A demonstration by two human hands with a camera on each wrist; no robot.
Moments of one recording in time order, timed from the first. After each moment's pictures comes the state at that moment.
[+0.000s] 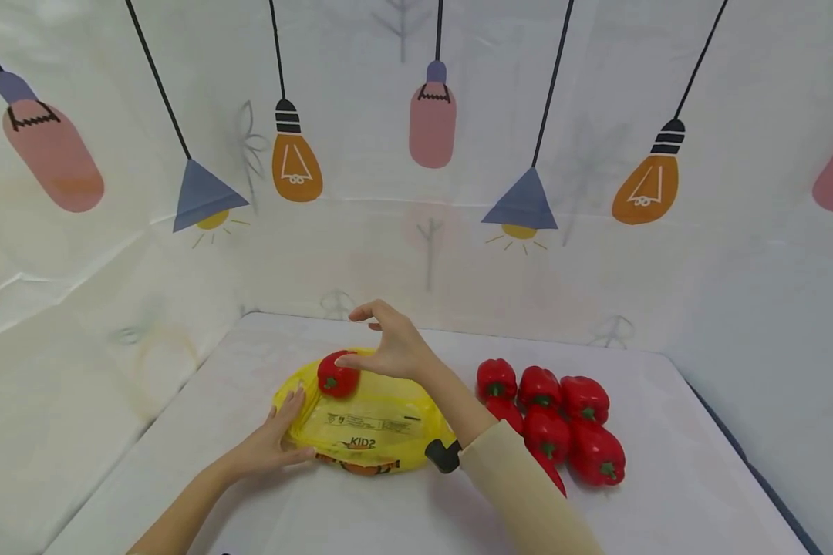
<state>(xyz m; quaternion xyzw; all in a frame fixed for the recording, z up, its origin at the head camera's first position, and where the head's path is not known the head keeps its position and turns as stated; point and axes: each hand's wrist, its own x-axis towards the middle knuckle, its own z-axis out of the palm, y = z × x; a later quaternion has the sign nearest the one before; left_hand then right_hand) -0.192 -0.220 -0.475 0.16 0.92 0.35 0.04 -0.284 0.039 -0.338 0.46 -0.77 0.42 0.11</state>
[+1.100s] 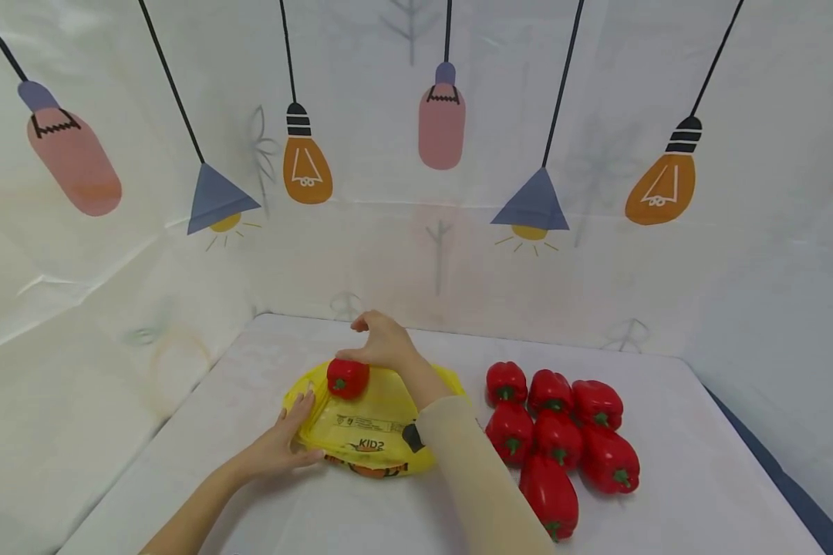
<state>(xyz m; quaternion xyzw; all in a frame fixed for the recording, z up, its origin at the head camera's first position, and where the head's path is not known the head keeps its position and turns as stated) -0.190 -0.218 -0.475 0.15 0.92 0.35 0.05 -0.335 -0.005 -0.385 0.34 -0.88 0.33 0.04</state>
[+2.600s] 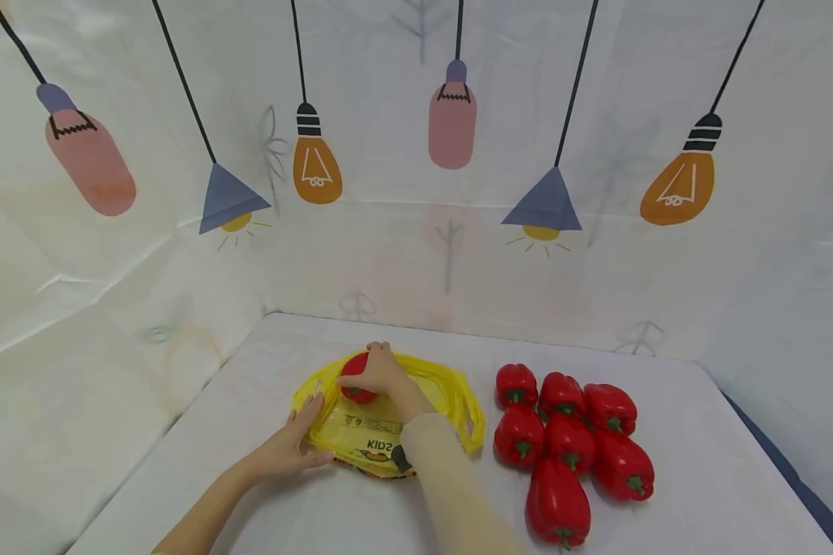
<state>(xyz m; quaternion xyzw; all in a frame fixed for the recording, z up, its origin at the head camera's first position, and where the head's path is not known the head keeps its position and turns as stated) -0.188 -0.216 -0.479 0.14 0.93 0.34 0.05 -0.322 -0.033 -0.431 0.22 -0.92 0.32 -0.08</state>
